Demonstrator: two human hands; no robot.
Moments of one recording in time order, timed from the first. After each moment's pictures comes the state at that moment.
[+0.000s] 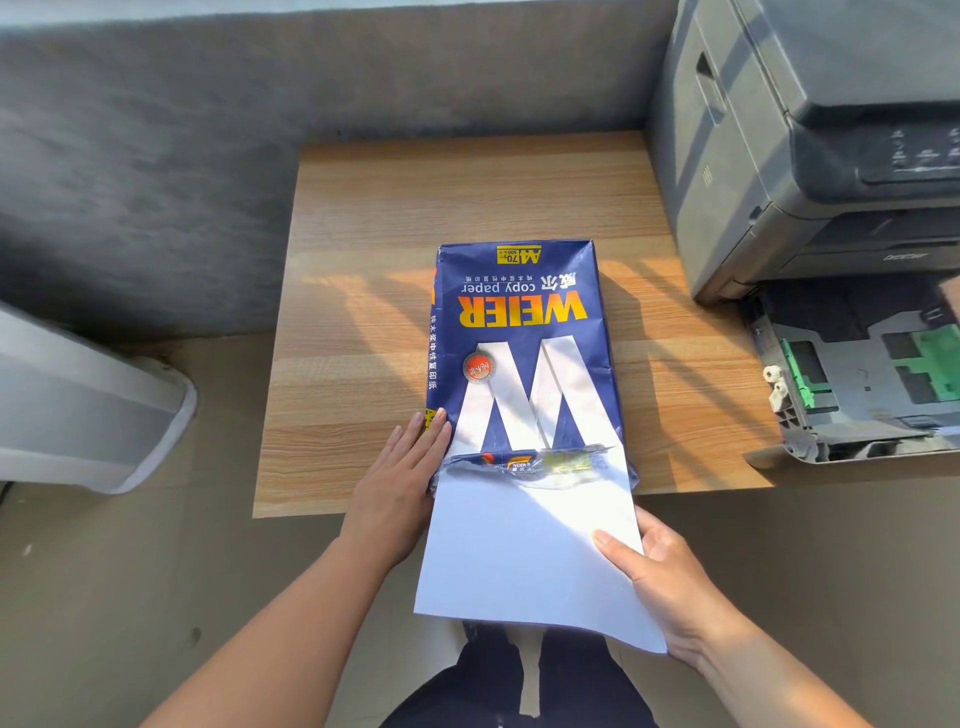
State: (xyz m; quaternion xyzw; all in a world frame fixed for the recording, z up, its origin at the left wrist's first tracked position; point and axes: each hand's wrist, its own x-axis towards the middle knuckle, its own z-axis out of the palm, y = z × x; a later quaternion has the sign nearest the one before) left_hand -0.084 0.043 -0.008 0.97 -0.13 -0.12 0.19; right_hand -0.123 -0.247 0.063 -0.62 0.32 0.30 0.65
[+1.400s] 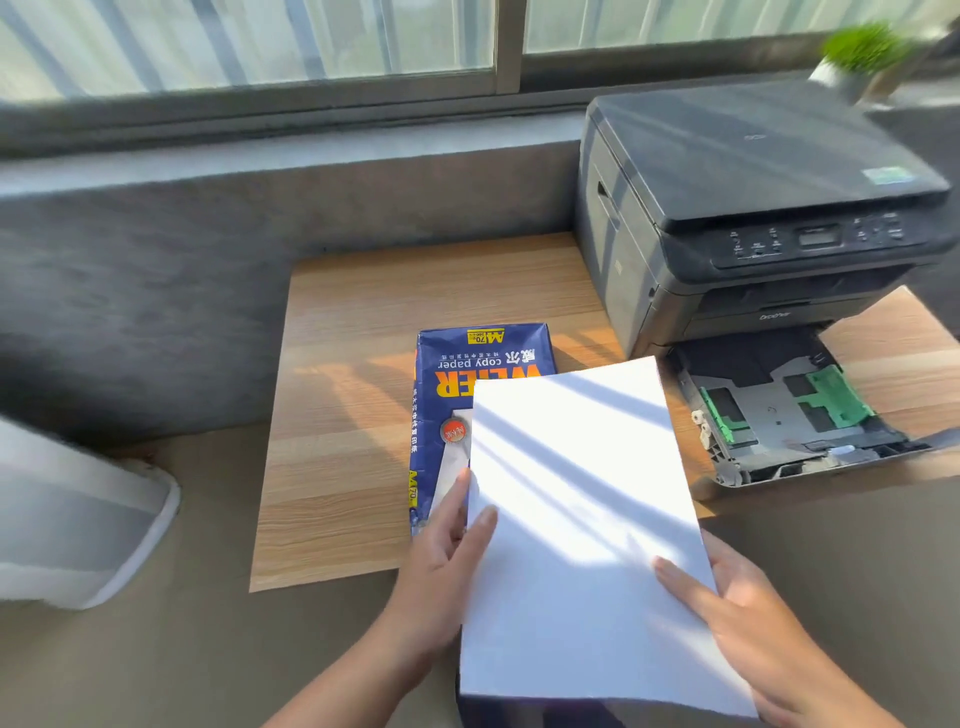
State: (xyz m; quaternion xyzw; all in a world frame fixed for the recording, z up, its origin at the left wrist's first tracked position) left_hand -0.121 -0.042 0.149 0.64 0.15 -0.20 0.72; right_hand -0.152 -0.300 0.170 -0.66 0.29 0.19 0.67
